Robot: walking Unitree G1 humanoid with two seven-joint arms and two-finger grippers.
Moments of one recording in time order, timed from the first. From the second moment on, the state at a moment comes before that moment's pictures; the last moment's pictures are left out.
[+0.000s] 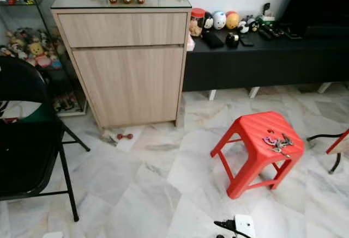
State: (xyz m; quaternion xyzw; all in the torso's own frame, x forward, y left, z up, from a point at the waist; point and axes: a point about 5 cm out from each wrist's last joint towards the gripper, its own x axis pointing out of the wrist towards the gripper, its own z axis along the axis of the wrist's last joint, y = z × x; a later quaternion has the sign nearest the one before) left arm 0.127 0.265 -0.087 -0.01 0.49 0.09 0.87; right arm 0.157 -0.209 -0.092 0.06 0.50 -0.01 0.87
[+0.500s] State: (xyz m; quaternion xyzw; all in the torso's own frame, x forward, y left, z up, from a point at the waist) left arm 0.128 0.263 -0.087 -0.01 0.49 0.08 0.87; right arm 0.155 -0.212 -0.092 0.05 0.50 -0.03 0.86
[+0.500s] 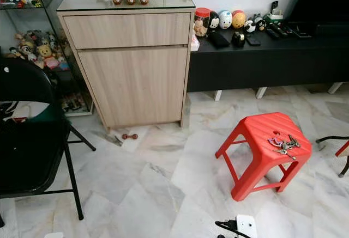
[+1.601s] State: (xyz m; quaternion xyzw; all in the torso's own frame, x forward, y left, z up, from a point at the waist) left arm 0.128 0.261 -0.088 0.02 0.50 0.04 0.87; right arm 0.157 -0.214 -0.092 0.04 0.50 -0.03 0.86
